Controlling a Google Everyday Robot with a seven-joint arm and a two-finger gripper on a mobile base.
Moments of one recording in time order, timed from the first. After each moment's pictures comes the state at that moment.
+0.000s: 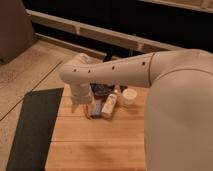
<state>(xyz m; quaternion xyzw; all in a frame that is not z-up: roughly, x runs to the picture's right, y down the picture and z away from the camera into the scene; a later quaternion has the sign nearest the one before) -0.105 0.103 0.703 -0.26 0.23 0.64 0.68</state>
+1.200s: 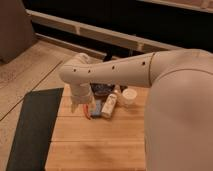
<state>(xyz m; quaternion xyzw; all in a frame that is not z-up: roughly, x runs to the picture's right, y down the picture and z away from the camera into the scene) -0.110 0.086 0.708 -0.26 0.22 0.65 0.68</state>
